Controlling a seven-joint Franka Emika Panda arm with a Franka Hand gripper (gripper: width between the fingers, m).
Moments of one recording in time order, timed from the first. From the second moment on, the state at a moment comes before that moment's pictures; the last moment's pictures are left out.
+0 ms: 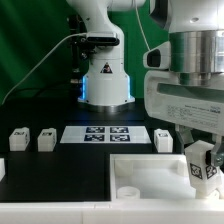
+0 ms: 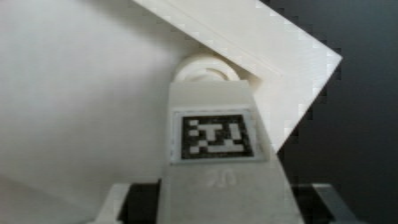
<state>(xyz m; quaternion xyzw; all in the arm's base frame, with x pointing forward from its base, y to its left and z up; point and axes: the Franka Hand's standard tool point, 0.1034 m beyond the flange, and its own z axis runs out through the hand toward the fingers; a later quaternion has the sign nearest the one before) 0.637 0.103 0.082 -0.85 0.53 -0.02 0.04</state>
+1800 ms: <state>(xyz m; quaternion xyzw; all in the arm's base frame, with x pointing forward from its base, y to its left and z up) 0.632 0.128 0.081 -0.92 0.39 -0.04 0.02</state>
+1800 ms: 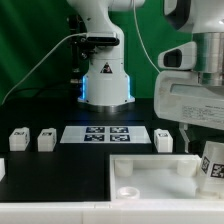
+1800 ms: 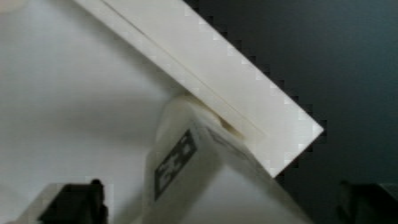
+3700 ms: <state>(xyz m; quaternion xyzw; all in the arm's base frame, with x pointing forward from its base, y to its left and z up) 0.630 0.127 0.070 -0.68 0.73 -0.02 0.05</state>
